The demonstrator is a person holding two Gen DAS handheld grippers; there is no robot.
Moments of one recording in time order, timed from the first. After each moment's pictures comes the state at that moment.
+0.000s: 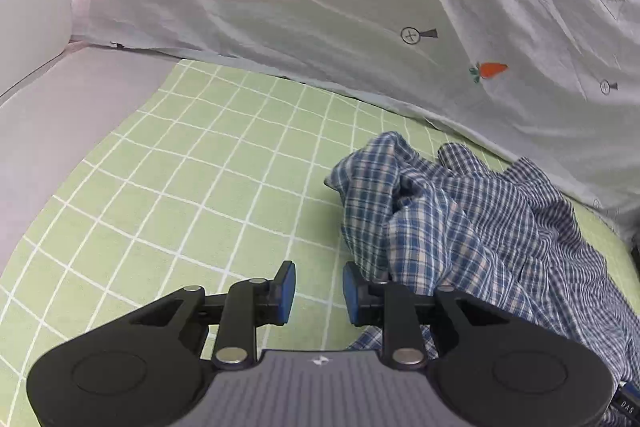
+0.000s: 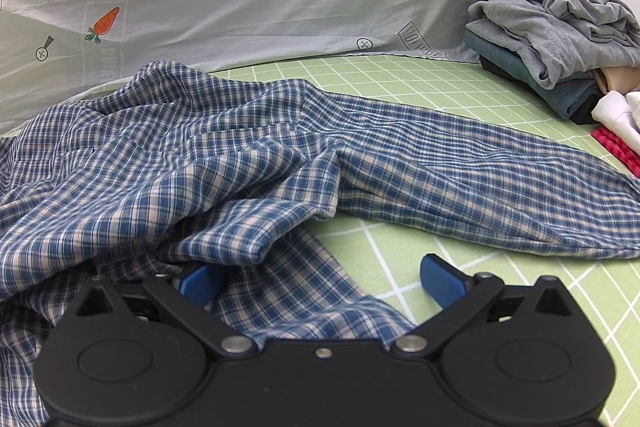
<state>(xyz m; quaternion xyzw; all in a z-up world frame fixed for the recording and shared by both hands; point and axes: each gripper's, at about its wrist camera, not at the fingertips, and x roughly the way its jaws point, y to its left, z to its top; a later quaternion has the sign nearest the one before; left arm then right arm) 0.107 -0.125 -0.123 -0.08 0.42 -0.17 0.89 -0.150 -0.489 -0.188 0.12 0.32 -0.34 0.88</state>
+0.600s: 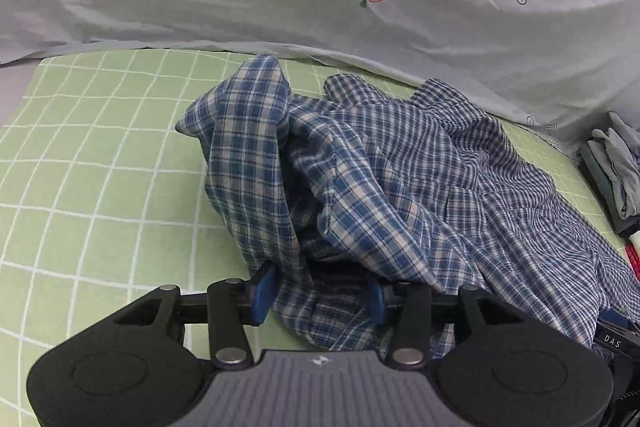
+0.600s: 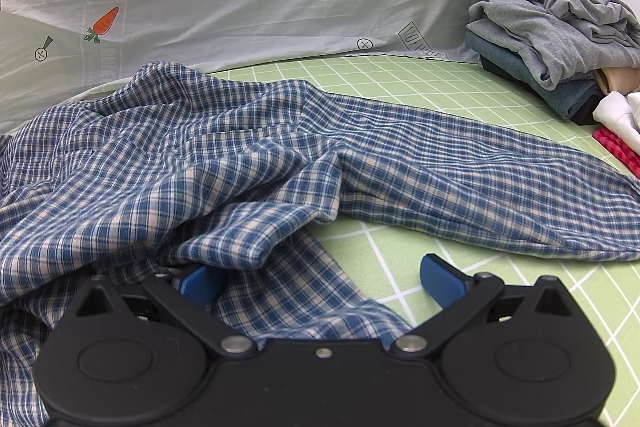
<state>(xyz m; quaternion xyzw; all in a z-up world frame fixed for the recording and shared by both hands) 0.094 -0.218 -0.143 0.00 0.44 -0.32 0.84 -0.148 -0.489 -0.186 0.12 0.32 -0.34 0.88</state>
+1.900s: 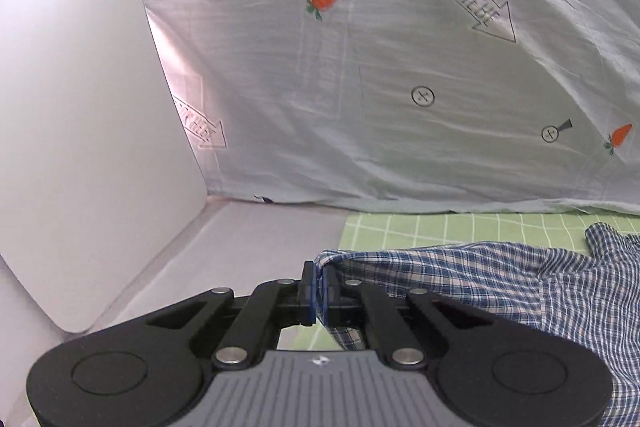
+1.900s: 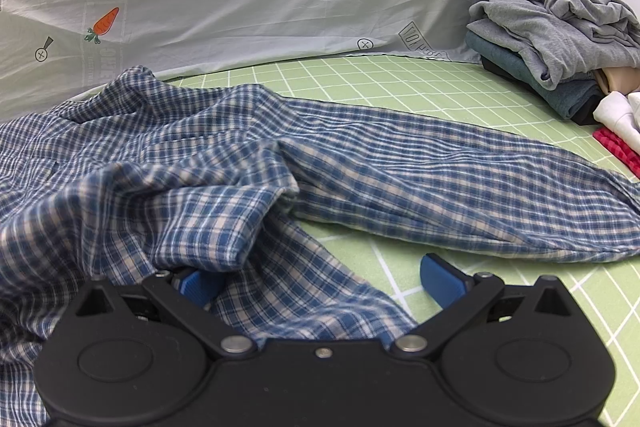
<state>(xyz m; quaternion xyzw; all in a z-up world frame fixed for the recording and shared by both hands) 0.159 -0.082 -0.047 0.10 0.26 0.01 0.96 -0.149 -0.489 -0.185 0.12 0.32 -0.34 0.88</state>
